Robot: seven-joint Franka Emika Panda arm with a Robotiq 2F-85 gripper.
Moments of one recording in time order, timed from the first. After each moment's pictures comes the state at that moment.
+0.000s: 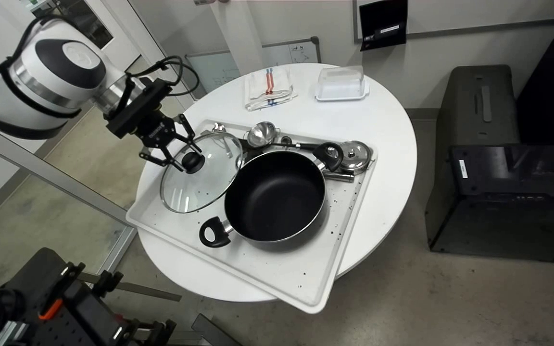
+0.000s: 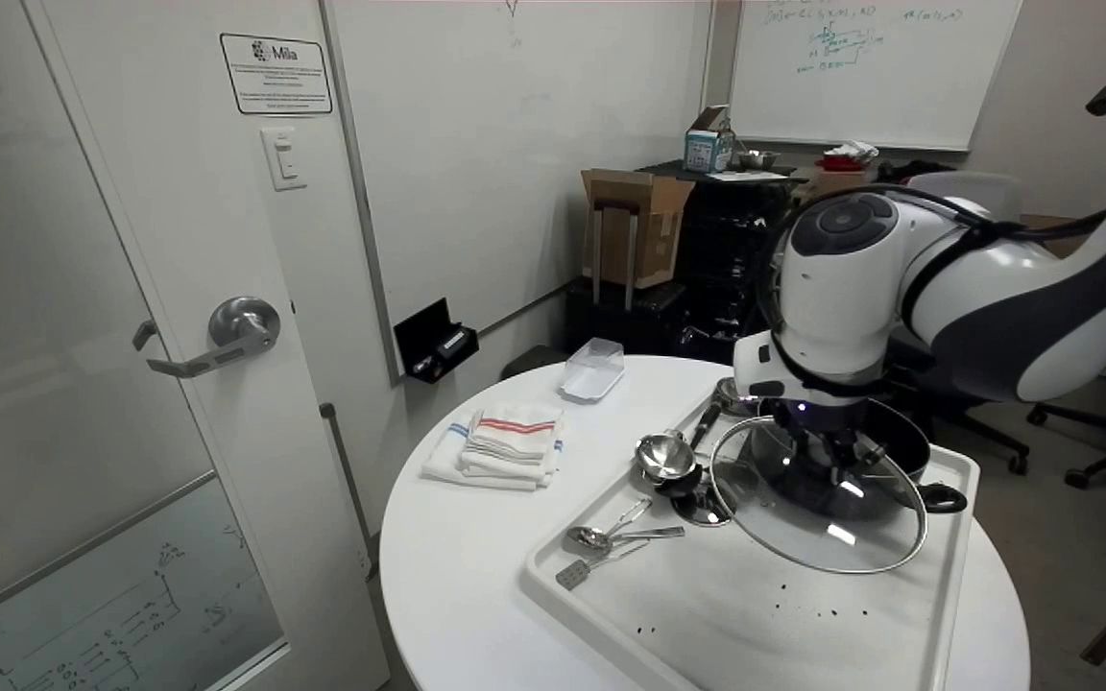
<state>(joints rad) 0.17 0.56 0.04 -2.13 -0.75 2.47 -0.49</state>
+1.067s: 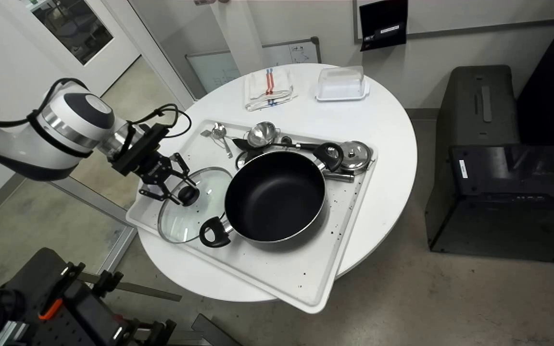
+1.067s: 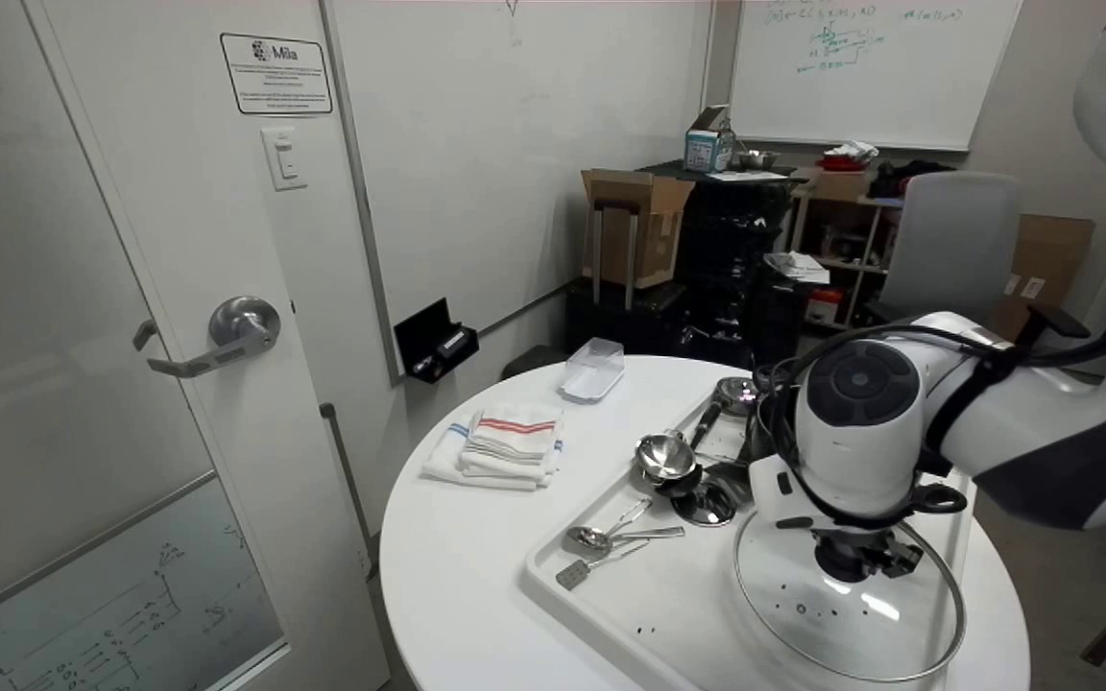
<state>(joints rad) 0.22 0.73 0.08 -2.13 -0.94 2.47 -0.35</state>
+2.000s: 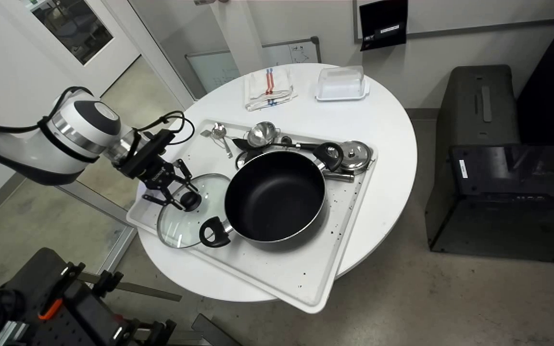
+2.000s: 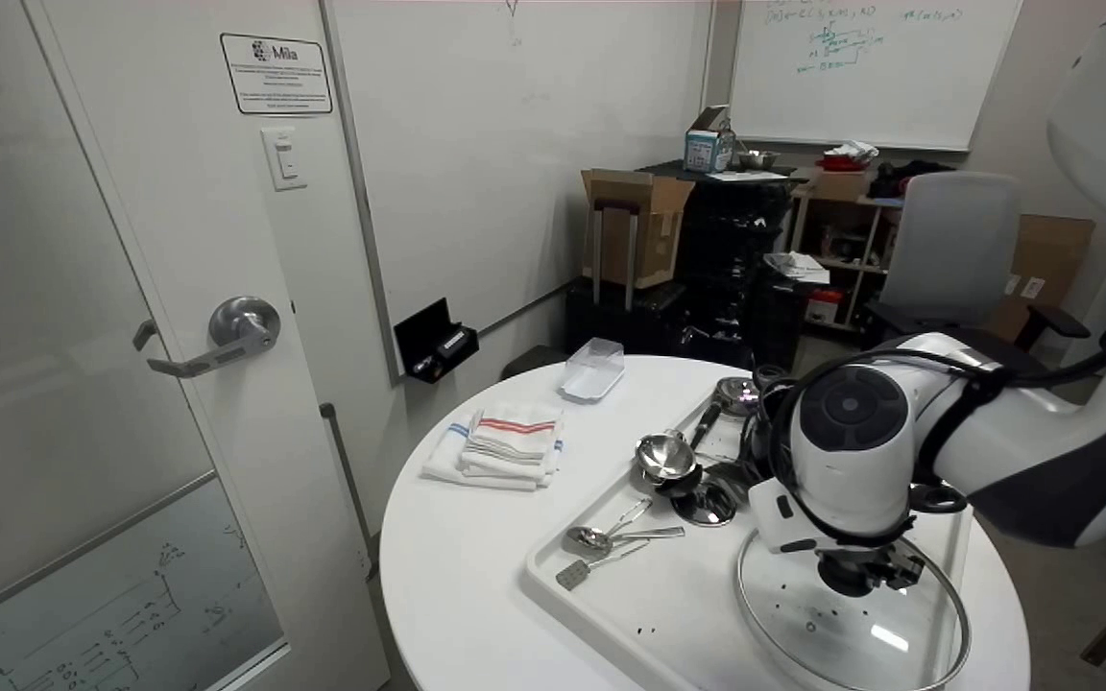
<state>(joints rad) 0.20 0.78 0.10 -2.10 -0.95 2.45 -0.42</state>
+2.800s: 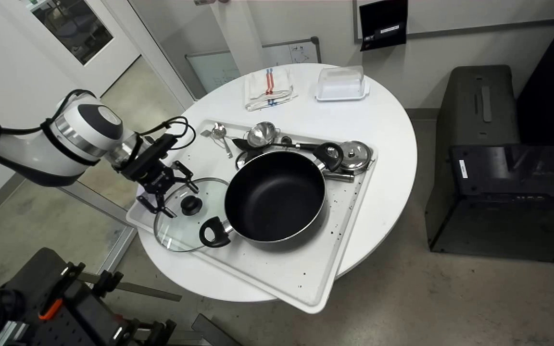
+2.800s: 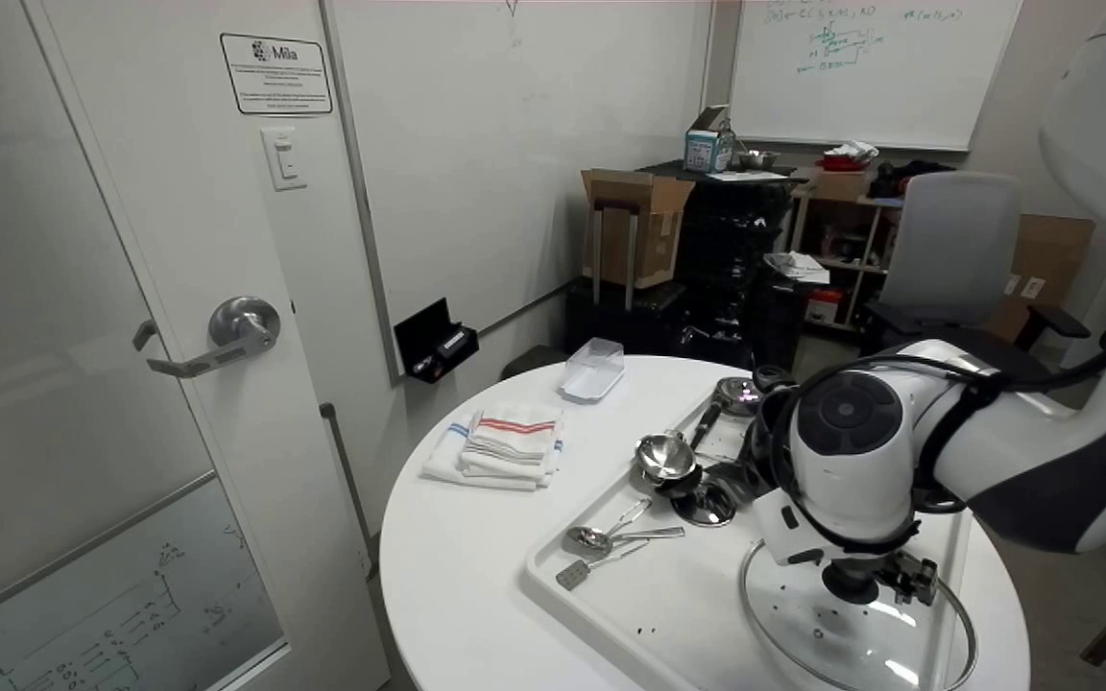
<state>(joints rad) 0.15 0.80 0.15 -2.10 -0.94 2.43 -0.48</state>
